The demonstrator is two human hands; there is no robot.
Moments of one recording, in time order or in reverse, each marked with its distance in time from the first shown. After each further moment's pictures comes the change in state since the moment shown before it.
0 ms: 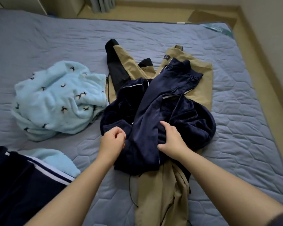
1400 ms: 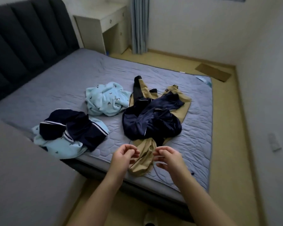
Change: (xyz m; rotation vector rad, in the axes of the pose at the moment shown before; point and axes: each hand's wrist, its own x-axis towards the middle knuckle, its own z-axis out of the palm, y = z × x) left_hand -0.532 0.246 -0.067 -0.571 0.051 -0.197; right_hand -0.522 -0.062 -0.169 0.902 -0.127 0.096
